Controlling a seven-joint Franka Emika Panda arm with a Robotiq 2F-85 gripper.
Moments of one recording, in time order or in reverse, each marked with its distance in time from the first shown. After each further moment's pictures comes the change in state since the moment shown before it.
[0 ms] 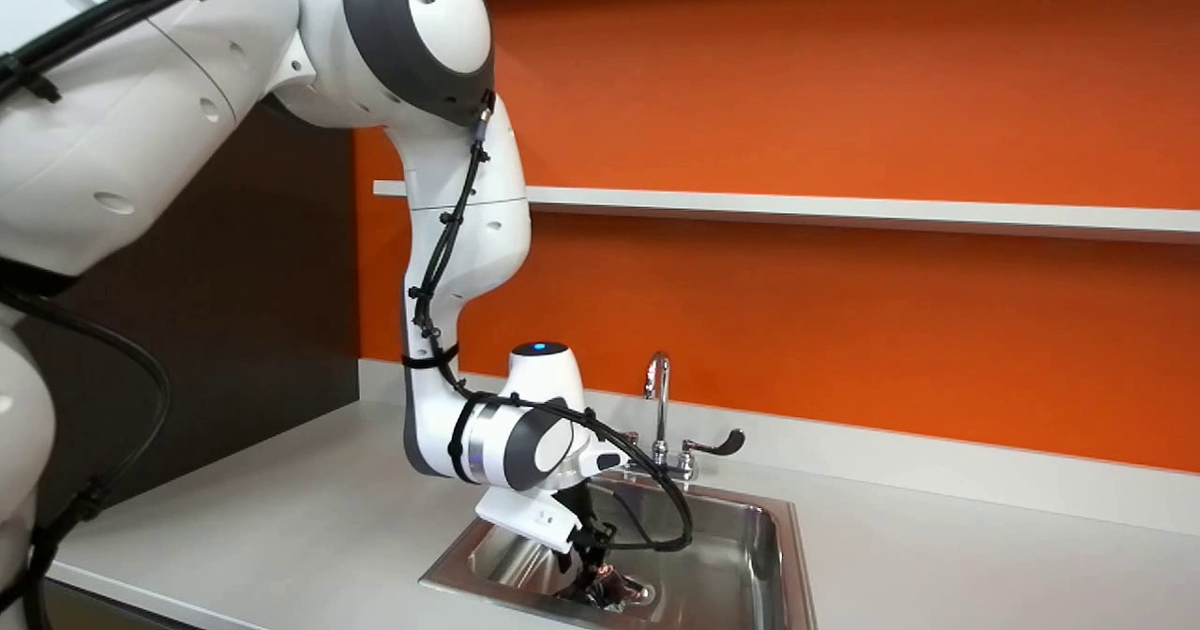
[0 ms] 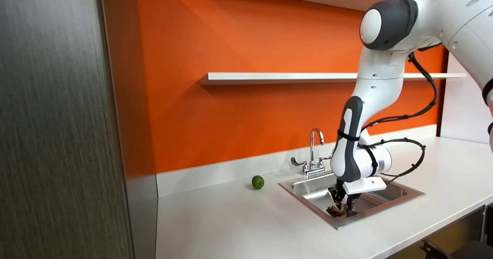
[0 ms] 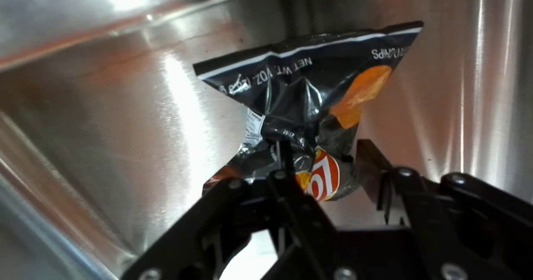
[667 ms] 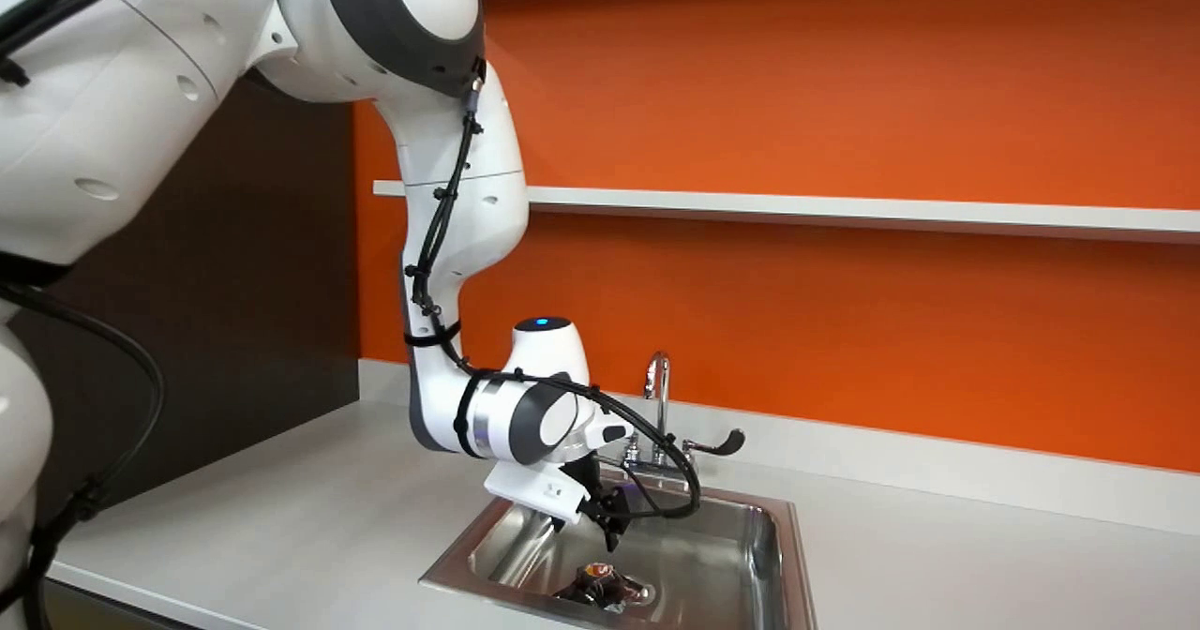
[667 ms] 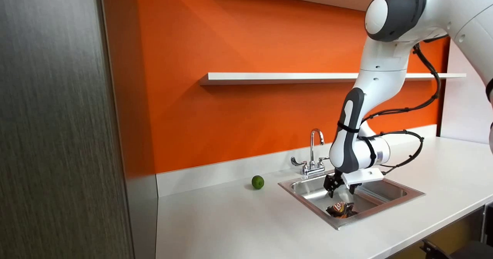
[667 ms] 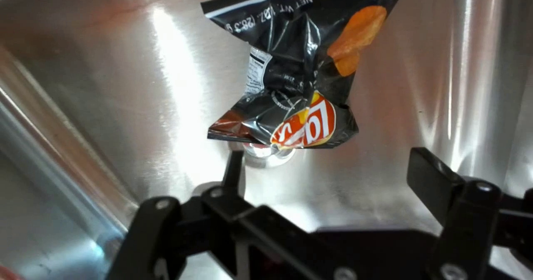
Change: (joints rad) arm -0.007 -0.069 0.005 -0.007 0.000 -0.006 -0.021
